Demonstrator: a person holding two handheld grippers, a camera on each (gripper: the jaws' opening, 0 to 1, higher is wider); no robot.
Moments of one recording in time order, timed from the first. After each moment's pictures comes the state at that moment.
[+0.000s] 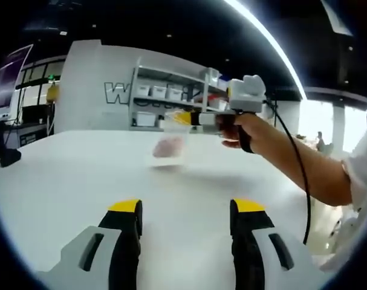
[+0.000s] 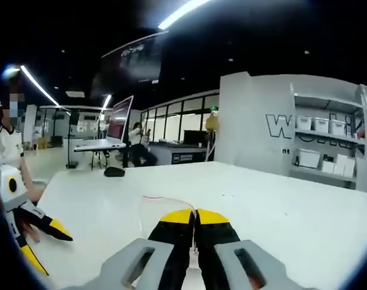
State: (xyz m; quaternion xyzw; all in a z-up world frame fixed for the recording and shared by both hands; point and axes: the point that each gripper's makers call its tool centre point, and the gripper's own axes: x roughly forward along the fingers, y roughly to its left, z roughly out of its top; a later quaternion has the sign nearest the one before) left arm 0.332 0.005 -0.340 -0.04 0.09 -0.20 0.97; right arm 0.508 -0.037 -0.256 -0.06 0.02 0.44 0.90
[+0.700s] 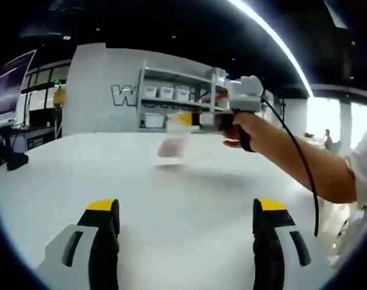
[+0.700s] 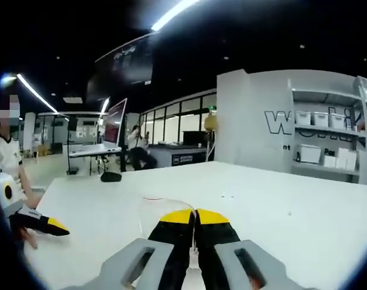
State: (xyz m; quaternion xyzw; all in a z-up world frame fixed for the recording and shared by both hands) left arm 0.339 0.015 -0.338 -0.03 0.09 -0.17 0.98; right arm 0.534 -0.029 -0.255 -0.04 0.03 0.44 0.90
